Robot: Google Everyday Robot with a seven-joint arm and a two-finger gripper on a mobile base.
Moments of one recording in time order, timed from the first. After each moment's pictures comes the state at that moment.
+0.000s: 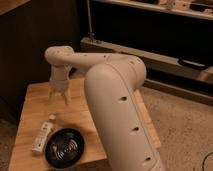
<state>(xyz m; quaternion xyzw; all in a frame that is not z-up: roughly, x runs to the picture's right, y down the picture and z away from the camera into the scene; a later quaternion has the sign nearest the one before) -0.258 0.061 0.771 -0.38 0.30 0.70 0.52</state>
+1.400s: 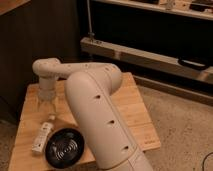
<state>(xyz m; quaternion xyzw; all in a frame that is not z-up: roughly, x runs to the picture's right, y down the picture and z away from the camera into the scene) -0.336 0.112 0.809 -0.43 0.28 0.64 0.58</state>
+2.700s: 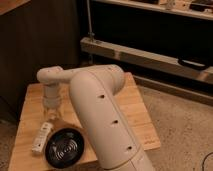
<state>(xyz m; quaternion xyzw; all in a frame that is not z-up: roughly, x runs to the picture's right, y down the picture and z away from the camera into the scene) -0.308 0.161 0.806 -0.43 0.32 0.62 0.58</state>
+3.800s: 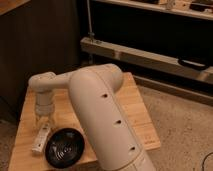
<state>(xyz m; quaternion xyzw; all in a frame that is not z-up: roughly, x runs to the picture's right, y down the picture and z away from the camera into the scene) -0.337 0.191 0.781 -0.45 0.28 0.59 0.61</state>
